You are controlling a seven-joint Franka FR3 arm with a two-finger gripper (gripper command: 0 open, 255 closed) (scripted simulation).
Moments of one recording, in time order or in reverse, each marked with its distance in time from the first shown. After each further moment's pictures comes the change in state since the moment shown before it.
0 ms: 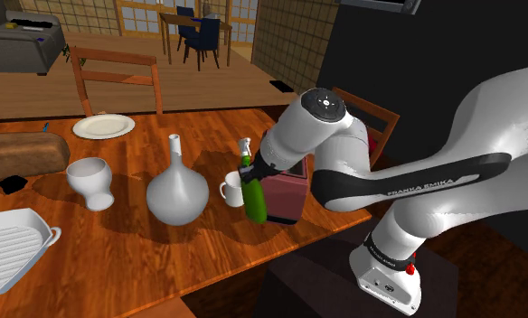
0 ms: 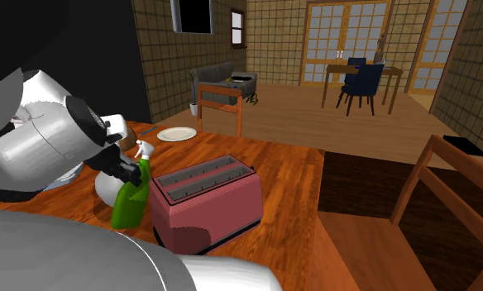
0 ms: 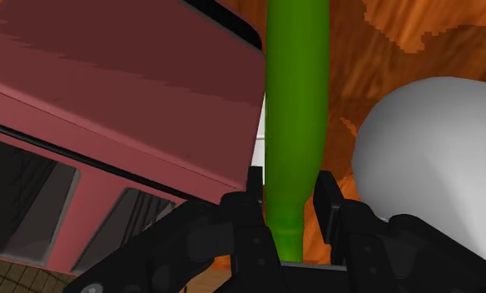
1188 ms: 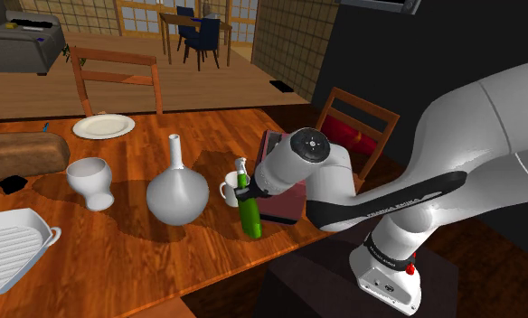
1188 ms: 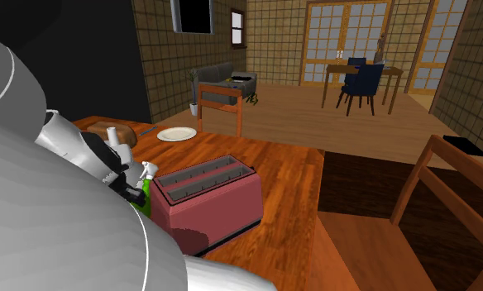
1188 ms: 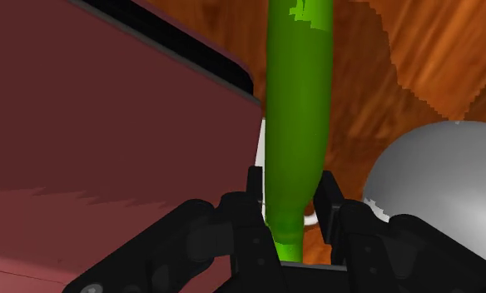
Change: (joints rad) arm -0.183 0.125 0.213 -0.071 -0.092 0.234 0.152
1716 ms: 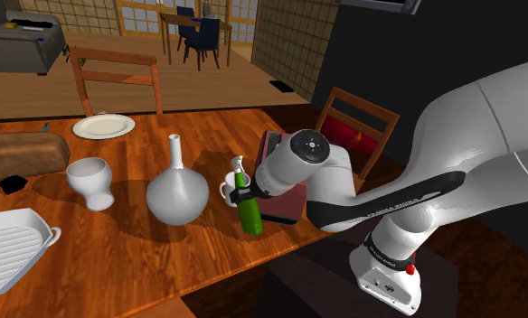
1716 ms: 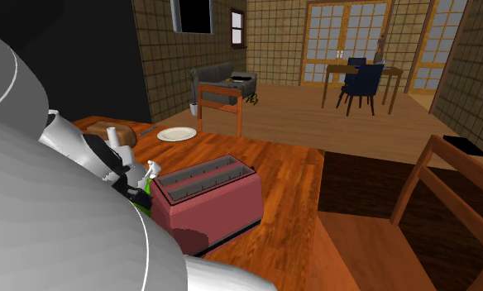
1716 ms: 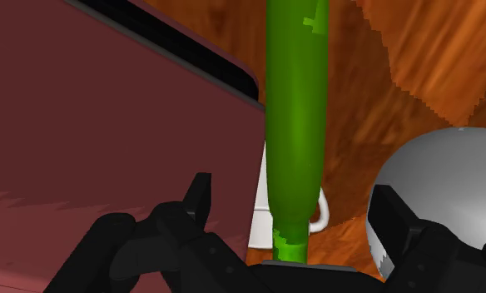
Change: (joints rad) arm -0.004 0.006 0.002 -0.007 -0.003 0.002 -0.001
